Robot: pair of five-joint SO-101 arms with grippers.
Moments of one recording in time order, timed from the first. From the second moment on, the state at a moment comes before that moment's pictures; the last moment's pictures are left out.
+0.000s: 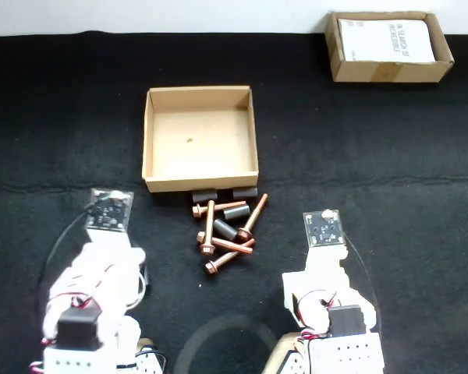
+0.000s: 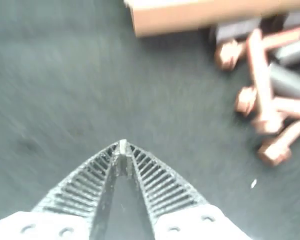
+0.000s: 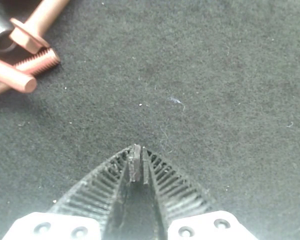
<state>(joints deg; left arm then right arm) -3.2 -103.8 81.6 74.8 0.7 -13.1 -94.4 95.9 67.4 -0.6</state>
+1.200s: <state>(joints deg) -11.6 -65.0 20.8 98.5 0.7 -13.1 -94.4 95.9 67.4 -0.6</state>
